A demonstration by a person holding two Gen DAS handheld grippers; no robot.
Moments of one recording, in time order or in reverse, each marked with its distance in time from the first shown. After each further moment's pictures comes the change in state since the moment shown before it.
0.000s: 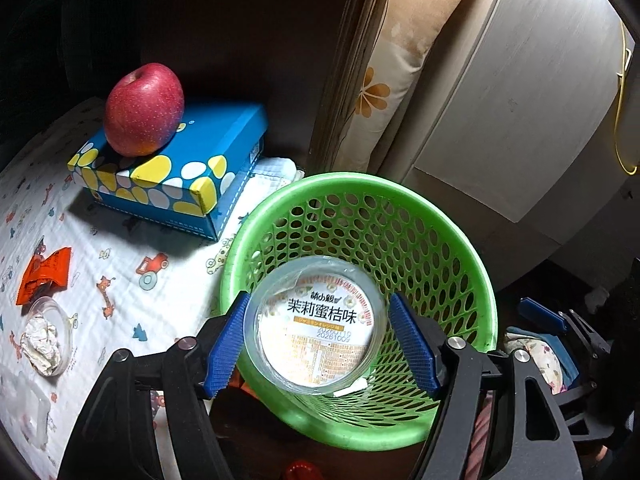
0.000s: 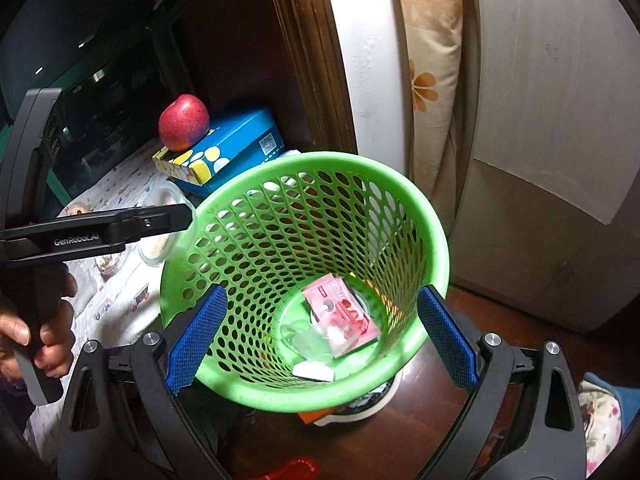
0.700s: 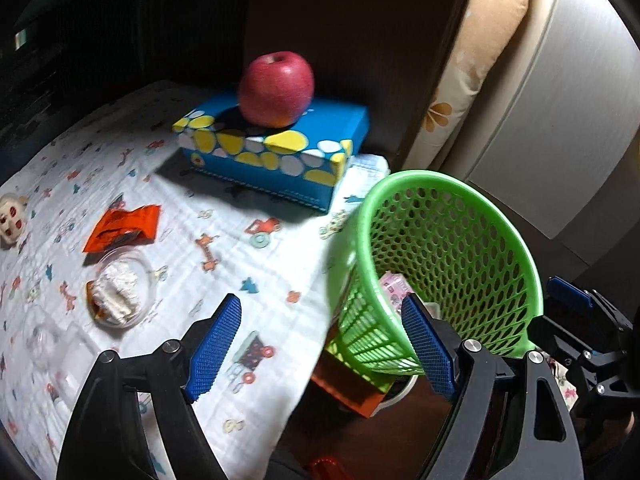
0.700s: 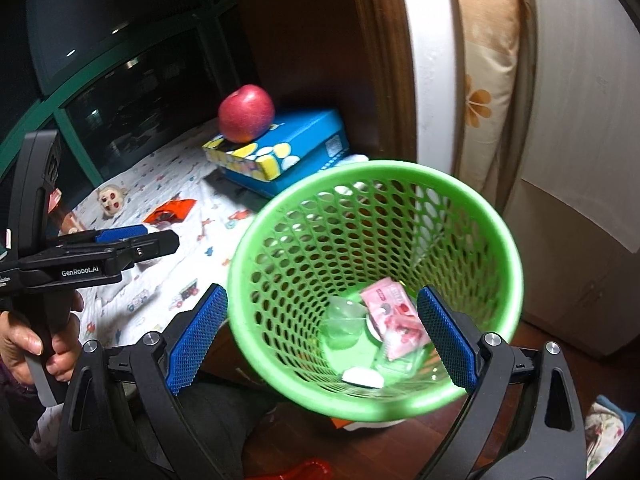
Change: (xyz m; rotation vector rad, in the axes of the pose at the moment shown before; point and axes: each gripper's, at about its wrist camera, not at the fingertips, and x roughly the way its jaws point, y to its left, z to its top) left arm -0.055 0.087 -0.053 -0.122 -0.046 0.145; right arm 0.005 0.064 0.004 -0.100 0.001 0.103
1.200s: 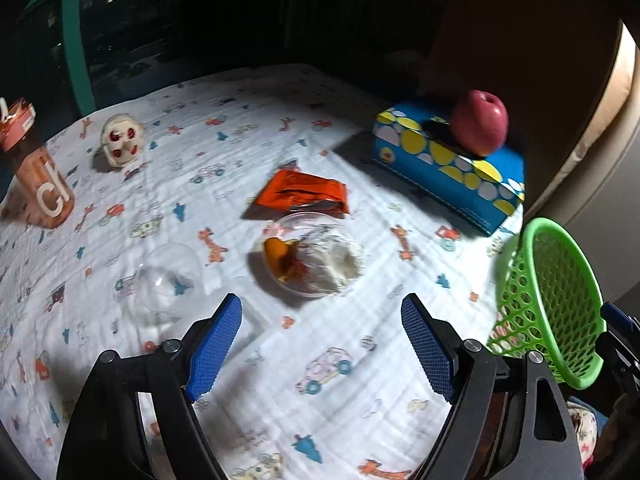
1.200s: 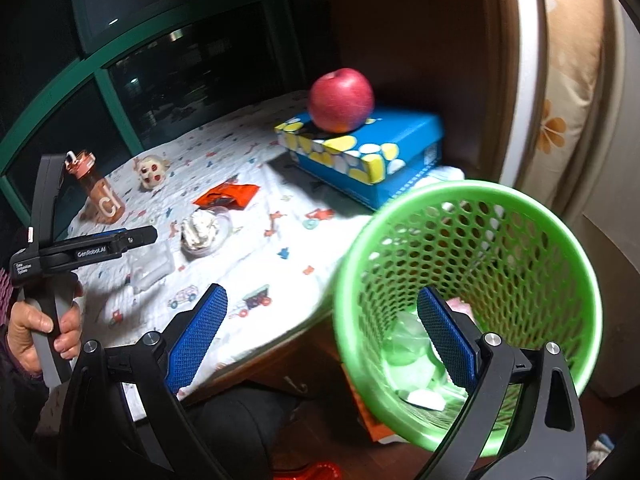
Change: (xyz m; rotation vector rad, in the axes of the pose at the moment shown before) left arm -0.039 0.157 -0.029 -0.261 -0.051 0.239; right arm 0.038 0.088 0.017 -0.131 0.037 0.111
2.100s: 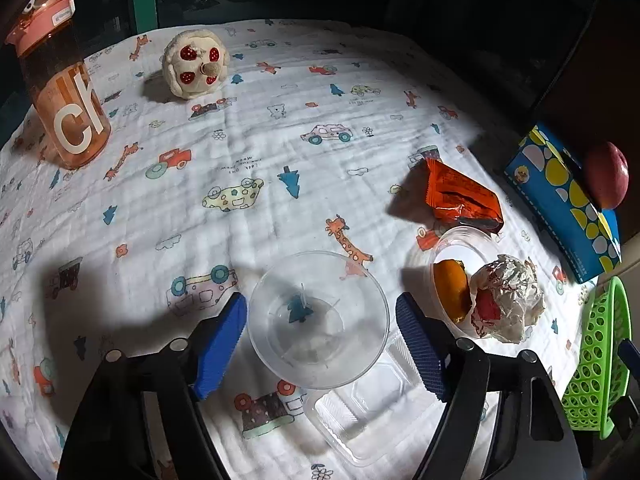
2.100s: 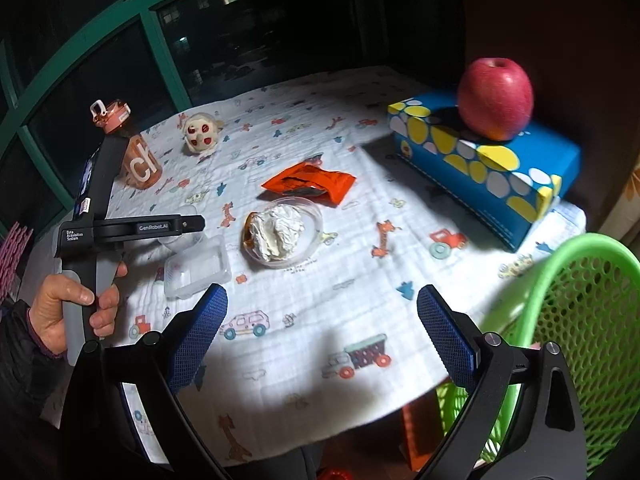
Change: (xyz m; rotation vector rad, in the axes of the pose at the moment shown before) left arm 0.075 0.115 0.015 -0.194 0.123 0.071; right arm 0.092 0.103 0.030 -0.155 0.095 0.128
